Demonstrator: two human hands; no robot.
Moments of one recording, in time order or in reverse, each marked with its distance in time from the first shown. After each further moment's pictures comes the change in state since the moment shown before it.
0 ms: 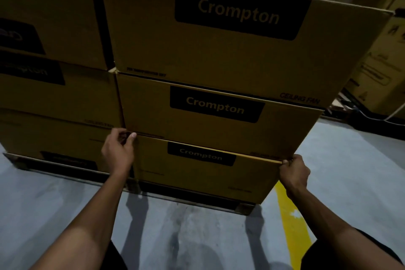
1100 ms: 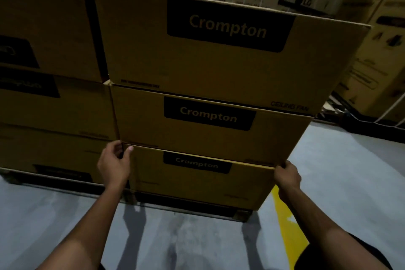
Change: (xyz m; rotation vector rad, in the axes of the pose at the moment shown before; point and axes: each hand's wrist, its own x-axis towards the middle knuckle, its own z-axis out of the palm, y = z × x) left_hand -0.001 -0.007 0.000 0.006 -0.033 0.008; right_hand 0.001 -0.012 0.003 0.123 -0.087 0.131
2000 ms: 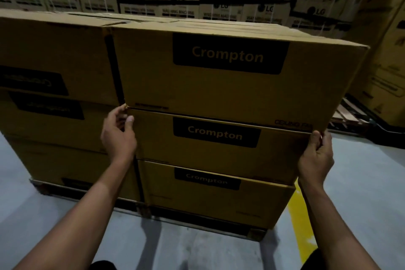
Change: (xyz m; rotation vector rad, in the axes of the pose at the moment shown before) left_hand 0.044 0.138 -0.047 -0.174 0.179 0.198; right_hand -0.011 -0.096 -0.053 0.486 0.301 -0.487
